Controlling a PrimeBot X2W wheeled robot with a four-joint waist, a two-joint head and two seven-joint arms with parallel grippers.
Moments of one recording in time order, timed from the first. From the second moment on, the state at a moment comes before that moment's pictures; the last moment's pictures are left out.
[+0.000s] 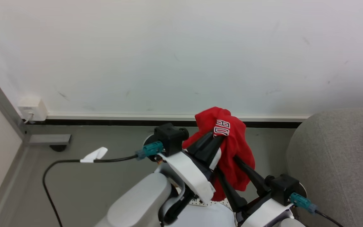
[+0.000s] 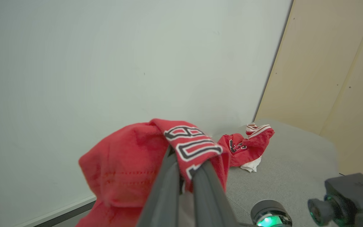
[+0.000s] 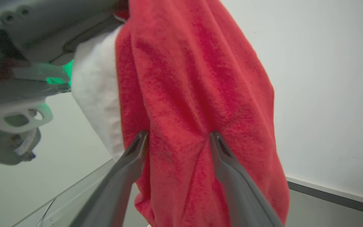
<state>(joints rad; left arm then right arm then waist) -0.68 0.11 -0.84 0.39 -0.69 -0.11 -0.24 -0.35 -0.10 0.63 0.40 0.54 0.13 -0.26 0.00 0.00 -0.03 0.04</state>
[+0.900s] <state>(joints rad) -0.61 0.11 -0.91 0.30 -0.71 -0.10 -0.20 -0.41 -0.09 0.53 0.55 0.43 0.13 -0.26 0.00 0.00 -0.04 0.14</state>
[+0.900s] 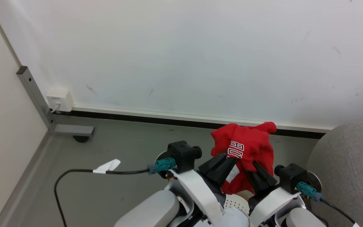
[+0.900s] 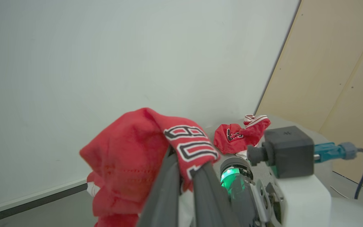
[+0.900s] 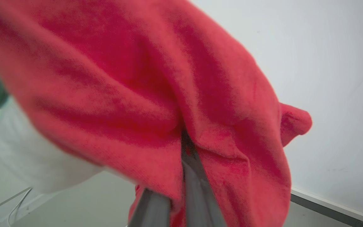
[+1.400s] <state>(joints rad) -0.61 0.12 -0.90 0.35 -0.71 -0.08 -0.22 -0.40 -0.10 0.54 0.48 0.47 0.13 -0.26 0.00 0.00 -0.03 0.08</state>
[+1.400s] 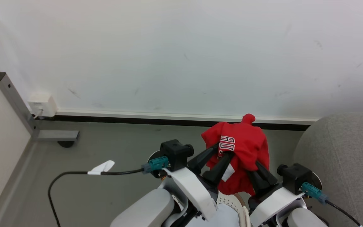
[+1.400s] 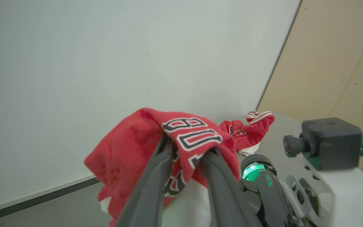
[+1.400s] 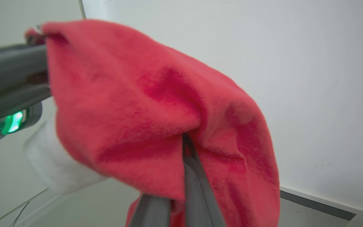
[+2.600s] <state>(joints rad) -0.54 0.13 -0.86 0.32 -0.58 -0.11 -0.26 -0.27 -0.22 0.21 0.30 0.42 0.13 -0.26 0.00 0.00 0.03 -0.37</state>
